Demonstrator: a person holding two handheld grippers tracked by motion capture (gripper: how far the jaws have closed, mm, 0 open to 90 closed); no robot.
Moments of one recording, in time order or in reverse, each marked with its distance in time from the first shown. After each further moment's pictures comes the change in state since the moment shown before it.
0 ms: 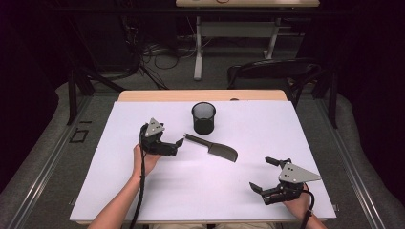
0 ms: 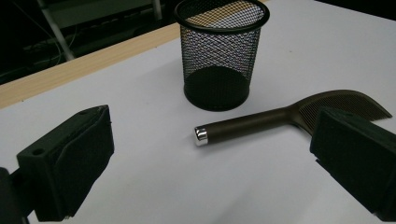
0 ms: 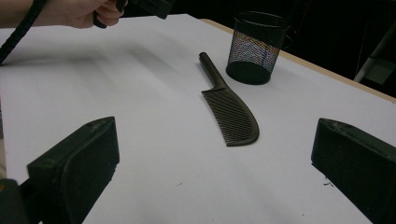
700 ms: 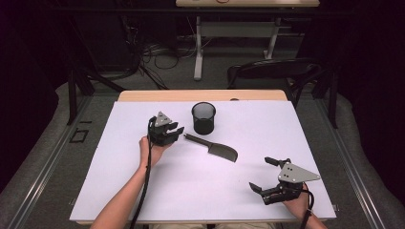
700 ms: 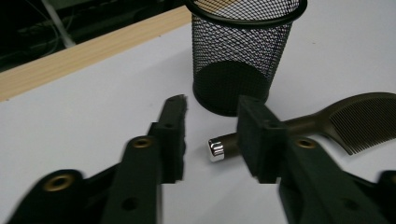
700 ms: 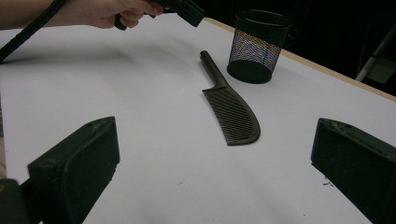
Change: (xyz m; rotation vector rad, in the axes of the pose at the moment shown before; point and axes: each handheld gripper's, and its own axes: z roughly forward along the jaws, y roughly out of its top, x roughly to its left) left arm 0.011 0.011 0.034 0.082 -0.008 -0.007; right arm 0.000 0.000 0.001 0.009 0.003 -0.003
